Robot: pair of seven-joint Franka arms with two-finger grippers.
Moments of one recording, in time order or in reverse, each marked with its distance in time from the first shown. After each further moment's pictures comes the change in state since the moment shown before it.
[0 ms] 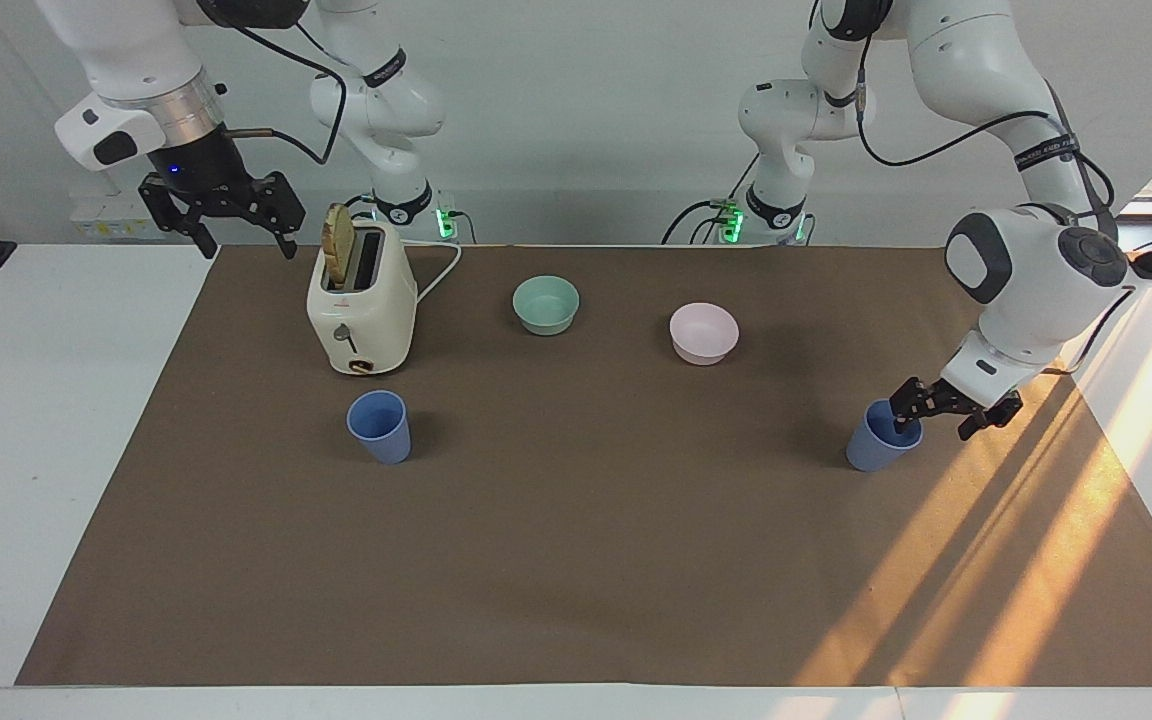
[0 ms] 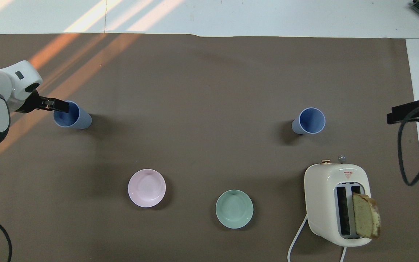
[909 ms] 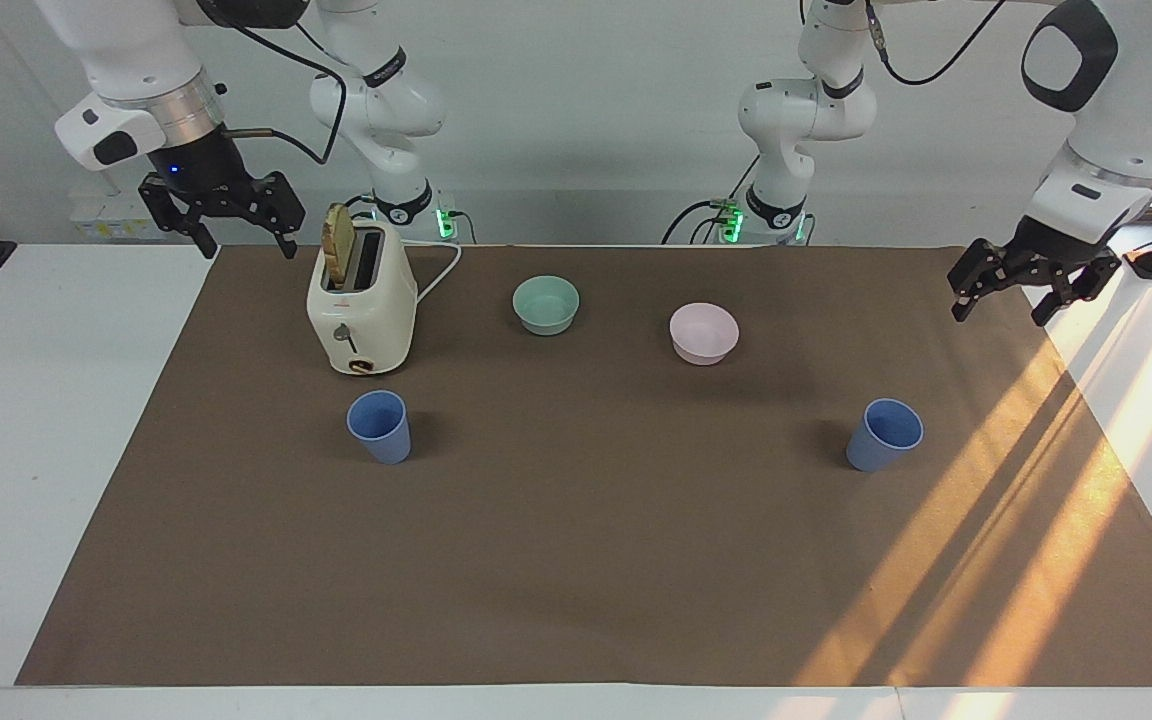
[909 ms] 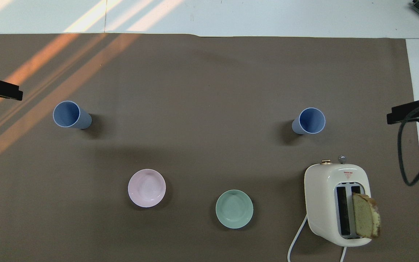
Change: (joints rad) left arm -0.026 -0.168 0.009 0.301 0.065 -0.428 -0.077; right arm 0.000 0.000 0.000 0.000 0.000 0.000 0.000
